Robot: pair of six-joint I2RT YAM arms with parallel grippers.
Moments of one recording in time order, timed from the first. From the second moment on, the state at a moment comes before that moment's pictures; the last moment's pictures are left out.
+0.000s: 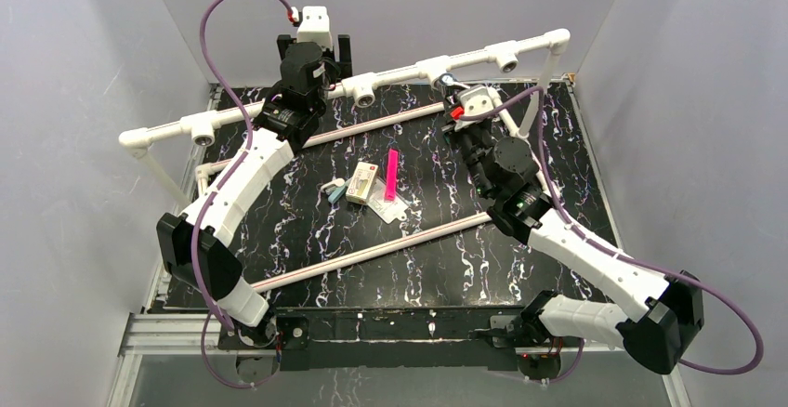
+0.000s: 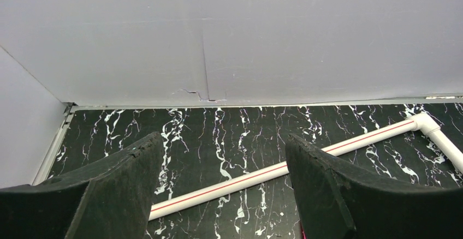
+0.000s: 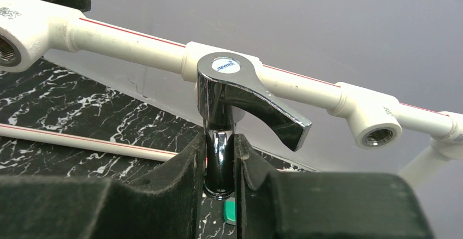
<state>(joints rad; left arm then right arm) -0.48 1.60 1.61 -0.13 -0.48 -0.02 0.78 1.10 0.95 0.40 0.38 -0.35</state>
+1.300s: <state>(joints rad) -0.47 1.60 1.60 -0.11 -0.48 -0.02 0.85 1.19 0.97 0.50 0.52 -0.37</state>
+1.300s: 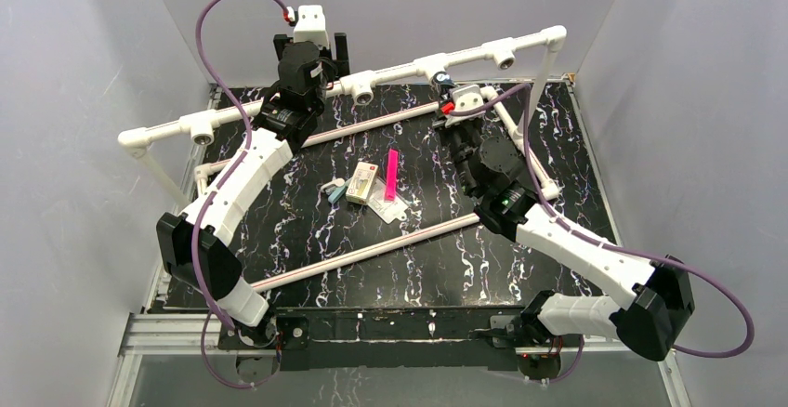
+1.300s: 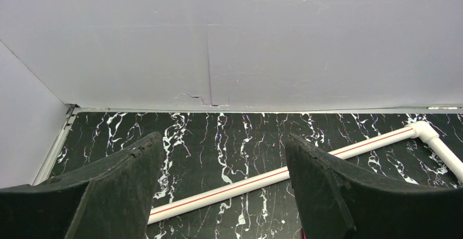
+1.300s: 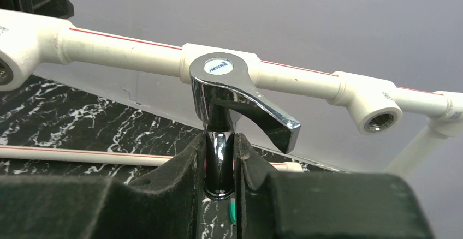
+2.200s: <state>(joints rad) -0.47 1.59 1.59 -0.10 -0.47 -0.03 0.76 1.16 0.99 0.38 0.48 0.24</state>
